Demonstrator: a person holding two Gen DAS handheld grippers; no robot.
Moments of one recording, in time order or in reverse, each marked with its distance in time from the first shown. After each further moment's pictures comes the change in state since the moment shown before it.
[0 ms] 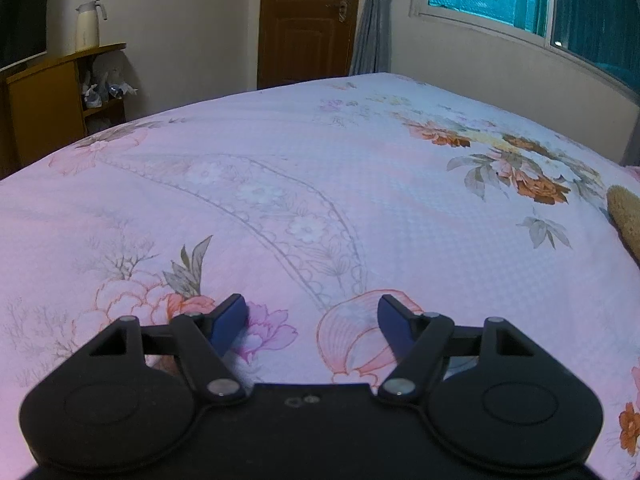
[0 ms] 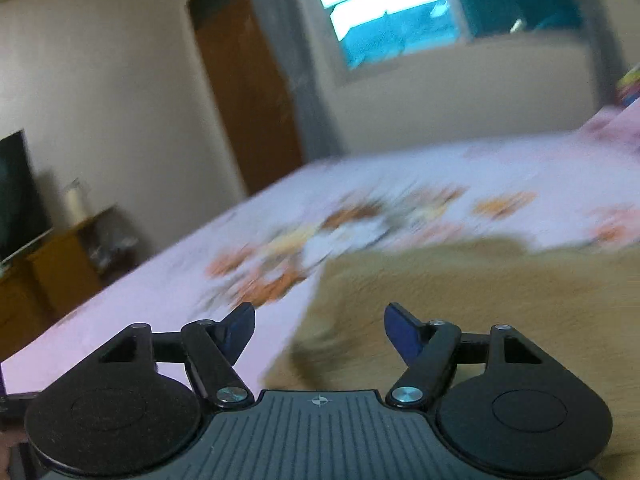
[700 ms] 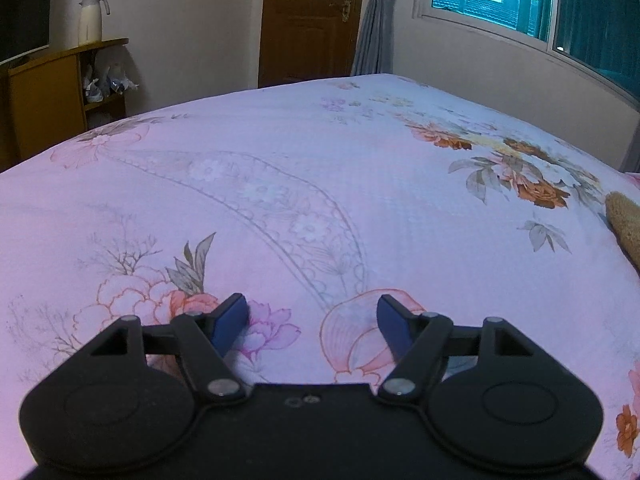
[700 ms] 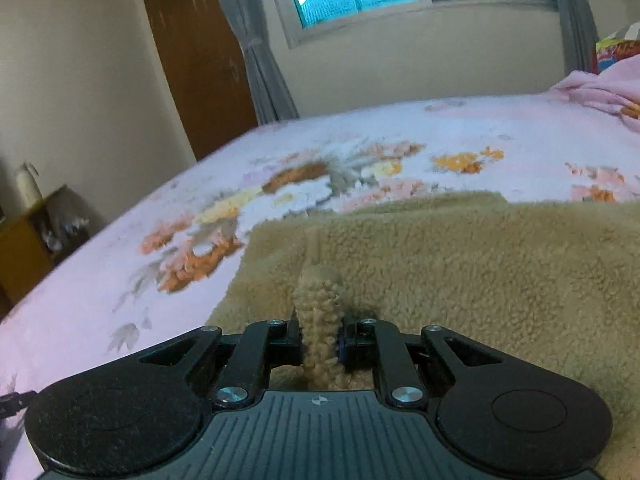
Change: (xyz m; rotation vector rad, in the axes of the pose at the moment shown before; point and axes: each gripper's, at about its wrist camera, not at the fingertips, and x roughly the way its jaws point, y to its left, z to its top) left arm 0.000 0.006 -0.002 -0.031 -0.003 -0.011; right arm 0.072 -0.028 -0.016 0.044 0.132 -0.092
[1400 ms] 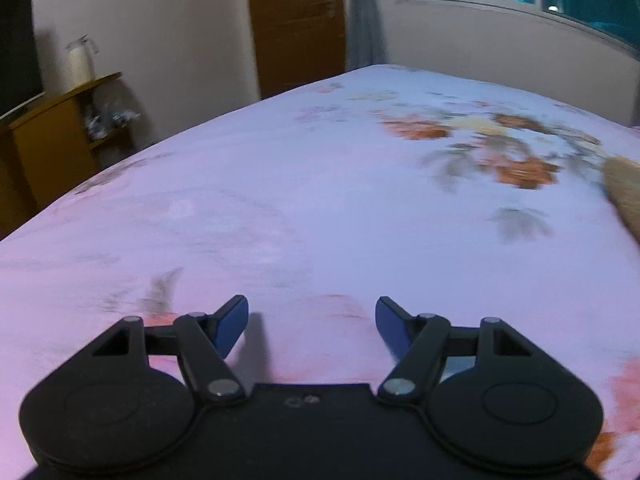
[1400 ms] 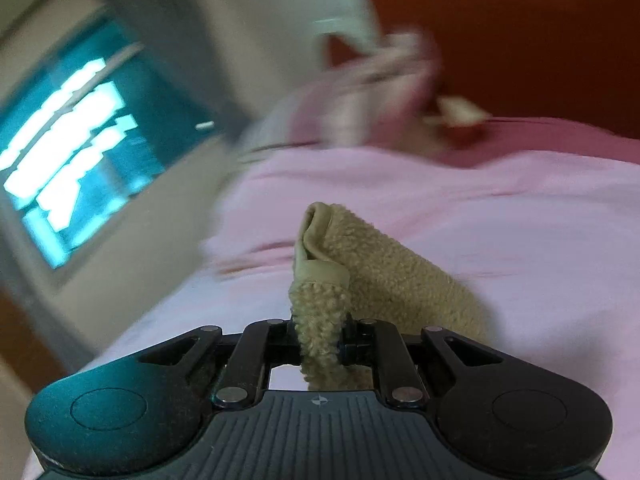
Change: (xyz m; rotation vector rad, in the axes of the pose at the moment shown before) left arm -0.015 -0.046 0.014 0.124 0.015 0.111; right arm -0.381 -0.370 0.043 0.556 -0.430 -0.497
